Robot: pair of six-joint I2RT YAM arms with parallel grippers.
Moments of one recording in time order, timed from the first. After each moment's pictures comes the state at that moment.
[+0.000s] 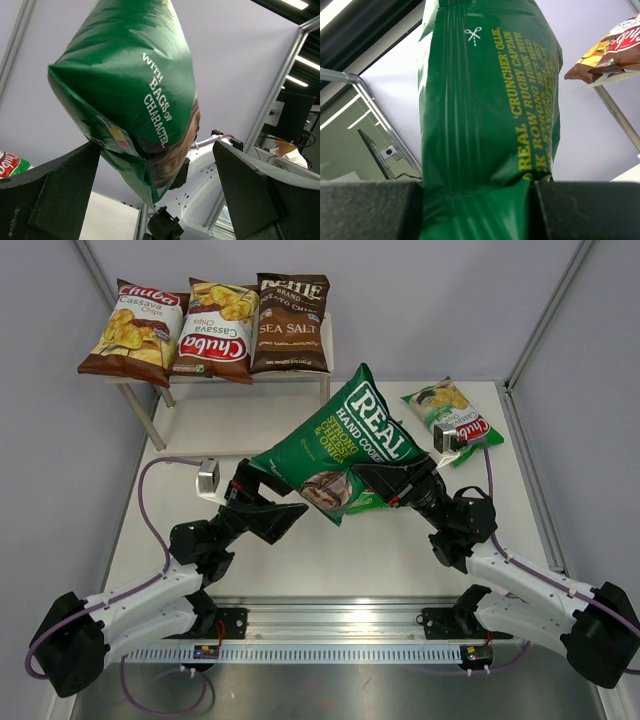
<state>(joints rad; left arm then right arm) -0.75 0.86 0.35 1.28 0.35 -0.87 0.75 0.97 0.56 1.15 -0.28 1.07</state>
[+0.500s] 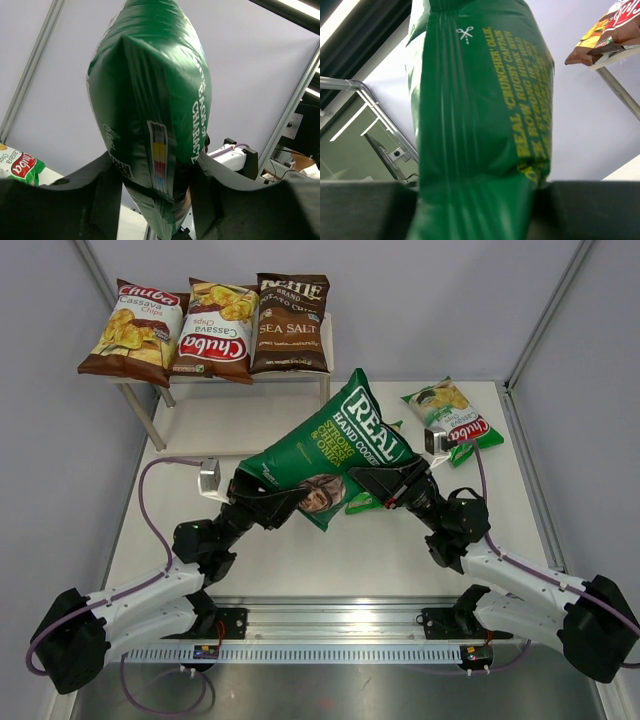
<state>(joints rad) -0.77 0.90 0.36 1.28 0.25 -0.83 0.75 1.01 0.52 1.21 -0.28 1.16</state>
